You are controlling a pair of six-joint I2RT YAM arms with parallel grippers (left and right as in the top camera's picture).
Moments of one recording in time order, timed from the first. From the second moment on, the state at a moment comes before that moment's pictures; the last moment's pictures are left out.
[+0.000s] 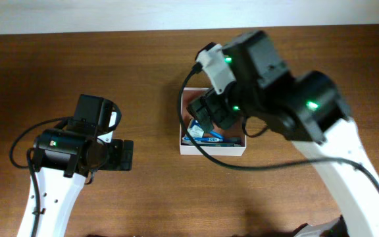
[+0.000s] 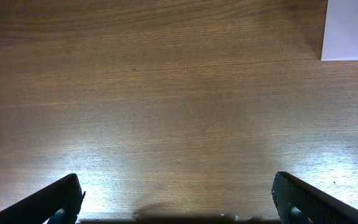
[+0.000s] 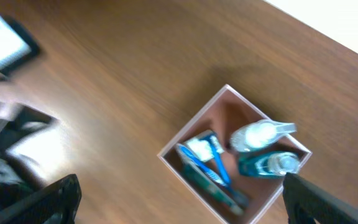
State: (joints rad) left arm -0.21 1.22 1.30 -1.39 -0.14 -0.12; right arm 0.62 1.59 2.10 -1.35 -0.13 0.00
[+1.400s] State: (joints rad) left arm -0.21 1.22 1.30 -1.39 -0.14 -0.12; right arm 0.01 0.05 0.26 -0.70 -0.05 -0.01
